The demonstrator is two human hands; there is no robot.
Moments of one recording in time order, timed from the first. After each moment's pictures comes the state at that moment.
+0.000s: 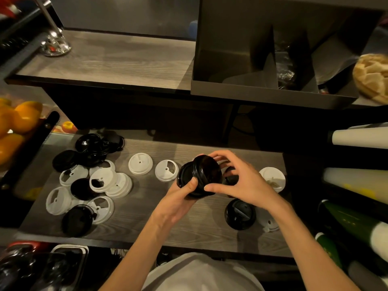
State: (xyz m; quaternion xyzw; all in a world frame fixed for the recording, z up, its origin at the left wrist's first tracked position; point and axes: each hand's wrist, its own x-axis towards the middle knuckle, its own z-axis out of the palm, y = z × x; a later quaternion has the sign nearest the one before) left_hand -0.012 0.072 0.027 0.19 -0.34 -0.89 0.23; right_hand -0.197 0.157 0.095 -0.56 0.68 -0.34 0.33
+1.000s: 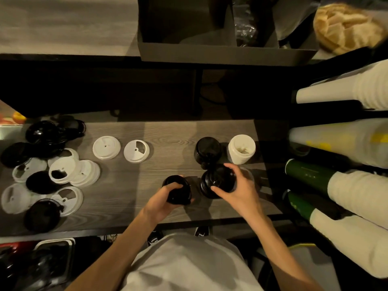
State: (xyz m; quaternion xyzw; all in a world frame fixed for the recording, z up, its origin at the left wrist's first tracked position) left_hand -0.025 0.117 -0.060 0.45 -0.20 -0.87 0.07; right_hand -0.210 0.274 -0.031 -0.33 0.86 -0.32 0.24
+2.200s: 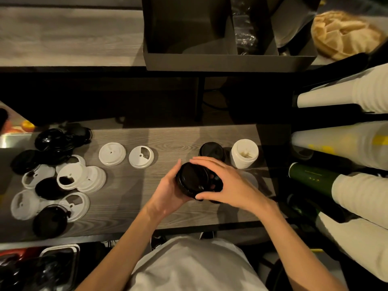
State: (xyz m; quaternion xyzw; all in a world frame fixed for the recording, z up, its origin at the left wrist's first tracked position) left_hand -0.042 0.107 0.002 0.33 -0.27 -0.90 0.07; right_hand -0.202 0.226 0.045 -0.58 0.69 -0.28 0.32
